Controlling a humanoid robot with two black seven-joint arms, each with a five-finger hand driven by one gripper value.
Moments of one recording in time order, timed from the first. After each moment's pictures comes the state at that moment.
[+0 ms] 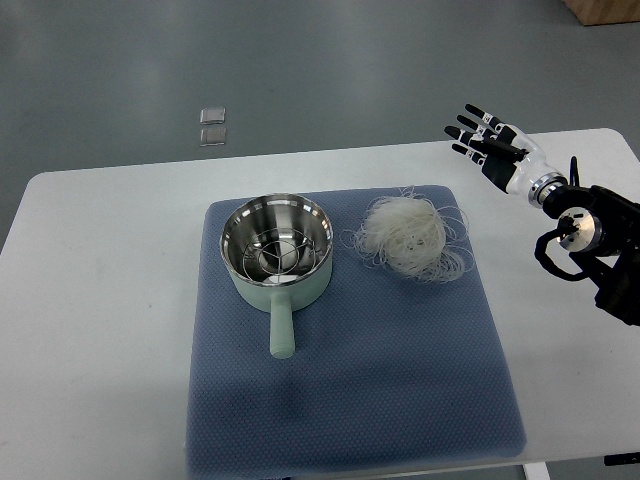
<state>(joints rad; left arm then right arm) -0.08 0.00 -0.04 -0.17 0.02 -0.02 0.12 0.82 -0.27 0.61 0.53 -0.12 0.25 0.20</state>
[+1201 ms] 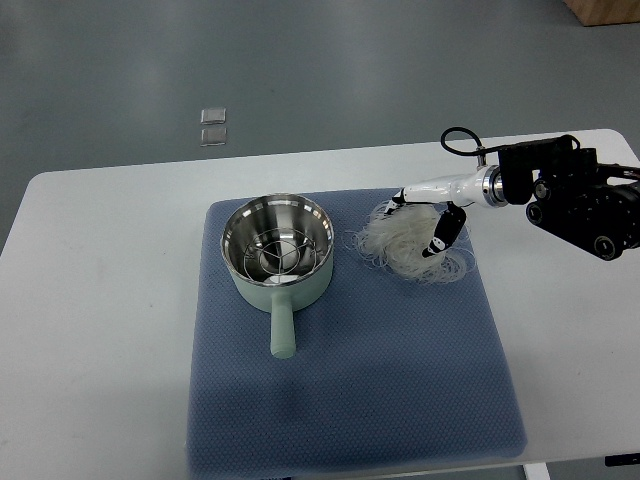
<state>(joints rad) -0.08 0.00 -0.03 -0.16 0.02 -0.02 0.12 1.09 -0.36 0.07 0.76 -1.46 0.32 0.31</state>
